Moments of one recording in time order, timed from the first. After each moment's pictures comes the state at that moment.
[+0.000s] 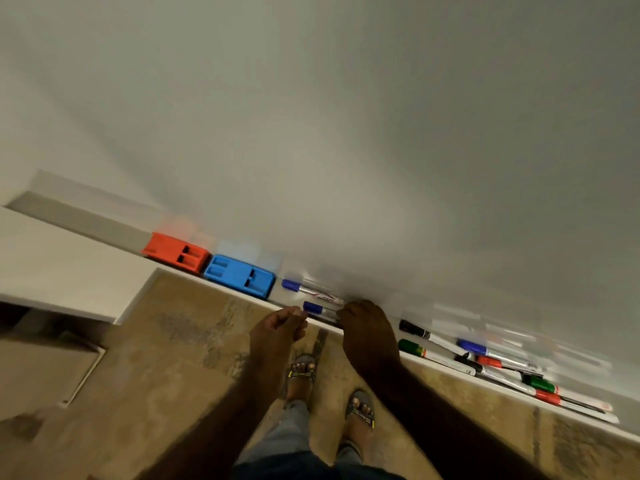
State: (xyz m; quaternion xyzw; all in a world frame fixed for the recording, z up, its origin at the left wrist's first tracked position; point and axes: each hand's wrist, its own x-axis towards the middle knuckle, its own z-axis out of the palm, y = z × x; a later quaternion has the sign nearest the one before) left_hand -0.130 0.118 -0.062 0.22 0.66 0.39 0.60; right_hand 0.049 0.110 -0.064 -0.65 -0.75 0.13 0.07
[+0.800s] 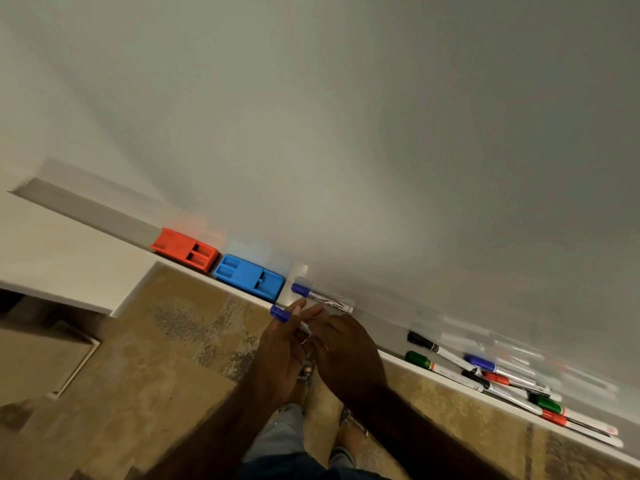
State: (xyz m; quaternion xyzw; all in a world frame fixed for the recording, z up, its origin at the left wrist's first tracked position) left_hand -0.140 0.122 -0.046 0.07 0.46 0.47 0.75; right_hand -0.004 0.098 -0.037 -0.57 -0.77 0.14 0.24
